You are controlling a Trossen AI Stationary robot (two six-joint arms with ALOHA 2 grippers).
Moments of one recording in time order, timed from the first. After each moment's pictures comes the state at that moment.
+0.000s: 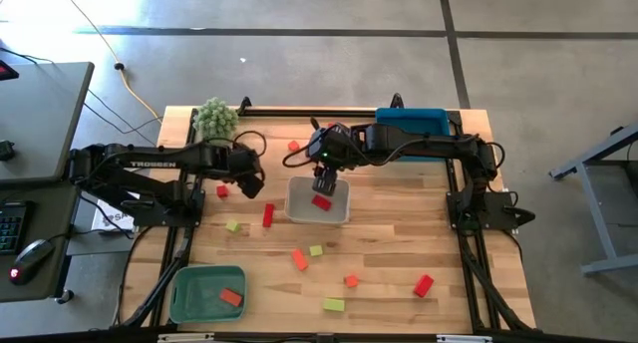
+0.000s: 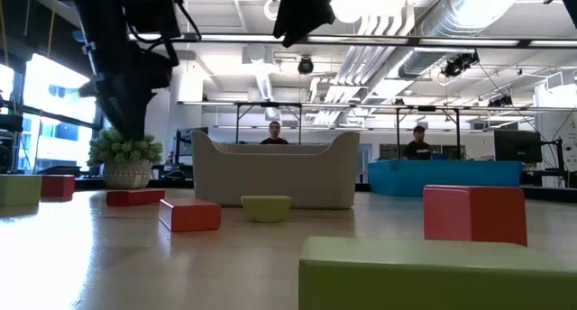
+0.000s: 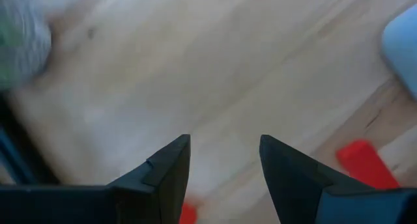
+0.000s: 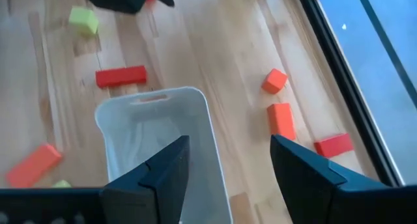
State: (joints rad) left arm 0.31 1.16 0.74 -0.94 -0.30 -0.69; right arm -0.03 1.90 1.98 -1.03 0.23 0.12
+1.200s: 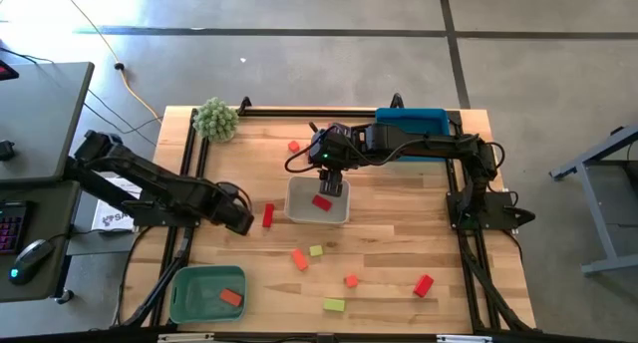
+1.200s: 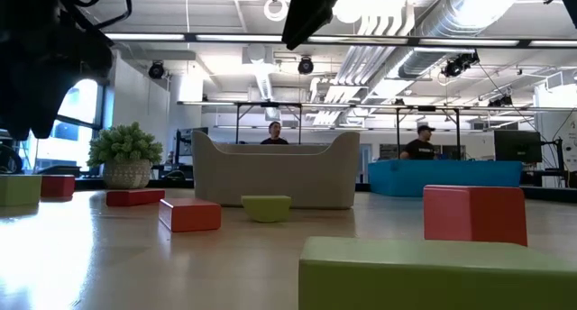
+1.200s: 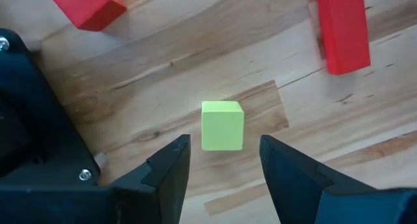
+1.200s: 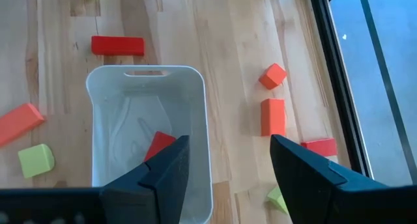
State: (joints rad) left arm -0.24 1.19 0.74 -1.10 -0.09 -1.54; right arm -0.03 1.90 1.98 -1.08 0.23 -0.03
